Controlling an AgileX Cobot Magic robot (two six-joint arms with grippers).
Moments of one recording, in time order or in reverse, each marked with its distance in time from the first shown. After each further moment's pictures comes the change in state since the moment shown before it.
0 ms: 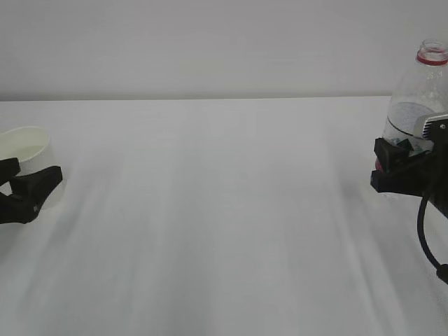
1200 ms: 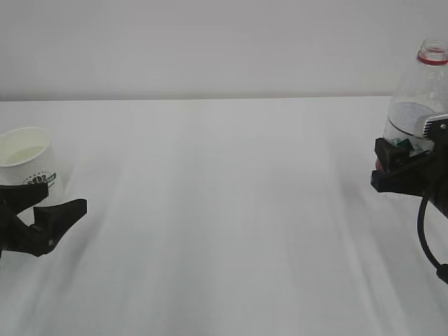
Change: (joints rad) left arm 0.000 0.086 0.004 0.174 0.000 0.016; right arm 0.000 0.000 0.000 0.004 0.000 0.000
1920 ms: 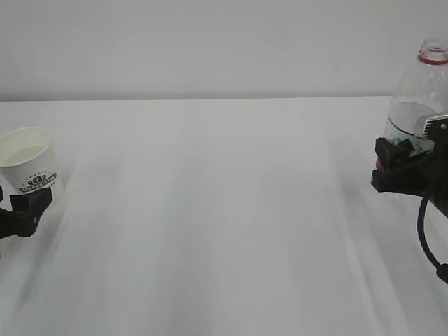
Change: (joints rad) left arm 0.000 0.072 -0.016 -0.371 0.000 0.036; right arm 0.000 0.000 0.000 0.002 -0.002 0.000
